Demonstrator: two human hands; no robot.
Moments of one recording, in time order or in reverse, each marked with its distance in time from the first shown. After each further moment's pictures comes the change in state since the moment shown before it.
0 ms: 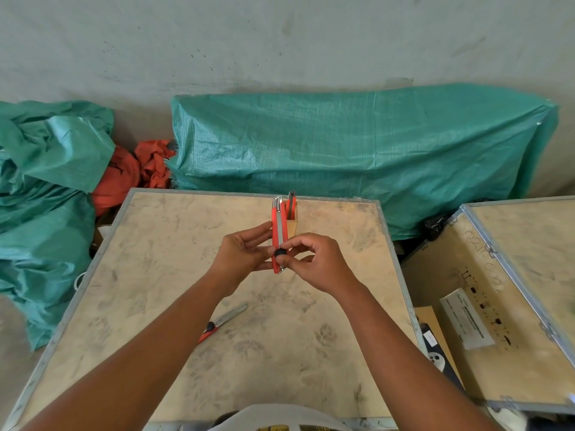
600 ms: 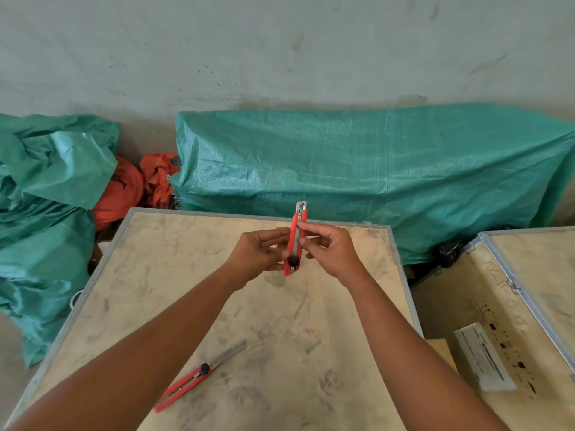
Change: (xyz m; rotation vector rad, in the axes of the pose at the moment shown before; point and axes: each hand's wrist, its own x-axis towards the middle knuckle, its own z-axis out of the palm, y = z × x) left_hand 0.100 0.019 -0.003 0.119 -0.054 -0.025; right_hand 0.113 0.027 -0.030 0.175 0.044 0.067
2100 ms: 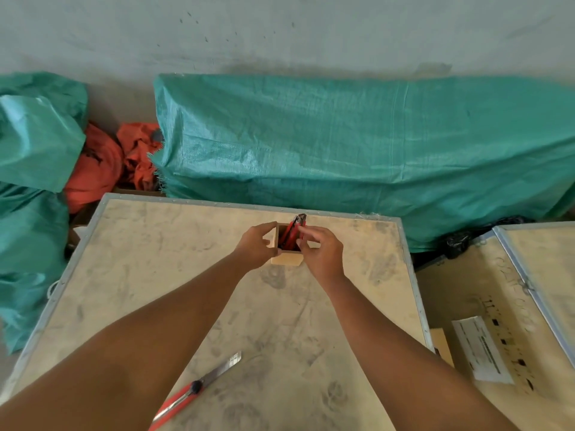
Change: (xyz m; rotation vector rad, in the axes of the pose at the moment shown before) left_hand 0.133 -0.081 -0.034 0.475 0.079 -0.137; right_hand 0.069 0.107 0.042 -0.411 0.282 -0.019
